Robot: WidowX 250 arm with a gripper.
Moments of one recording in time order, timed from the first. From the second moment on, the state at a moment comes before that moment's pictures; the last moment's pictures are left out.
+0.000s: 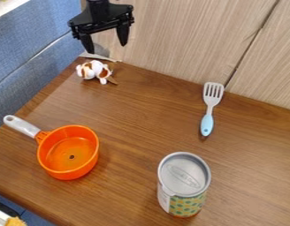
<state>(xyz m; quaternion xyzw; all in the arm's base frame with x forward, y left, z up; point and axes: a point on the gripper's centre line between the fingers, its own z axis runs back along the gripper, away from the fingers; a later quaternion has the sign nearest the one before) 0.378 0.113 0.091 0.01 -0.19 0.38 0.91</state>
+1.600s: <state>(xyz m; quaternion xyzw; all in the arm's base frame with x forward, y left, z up) 0.390 0.192 -0.003 0.09 -0.10 0.60 0.79</state>
